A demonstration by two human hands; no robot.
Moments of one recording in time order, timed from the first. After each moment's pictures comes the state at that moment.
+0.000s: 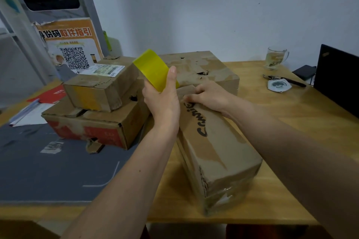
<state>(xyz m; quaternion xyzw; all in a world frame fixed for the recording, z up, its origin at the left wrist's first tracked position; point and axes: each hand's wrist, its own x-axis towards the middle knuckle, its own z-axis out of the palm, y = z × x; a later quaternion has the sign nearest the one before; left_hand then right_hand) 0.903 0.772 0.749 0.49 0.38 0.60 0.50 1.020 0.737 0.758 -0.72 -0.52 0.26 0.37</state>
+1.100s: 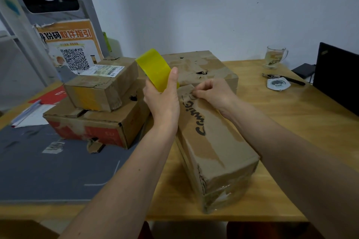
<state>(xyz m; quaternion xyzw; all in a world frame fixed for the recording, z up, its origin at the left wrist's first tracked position) 0.901 0.766 0.751 0.52 0.38 0.59 0.49 1.025 0.734 0.748 -0.71 -0.41 0.24 0.53</state>
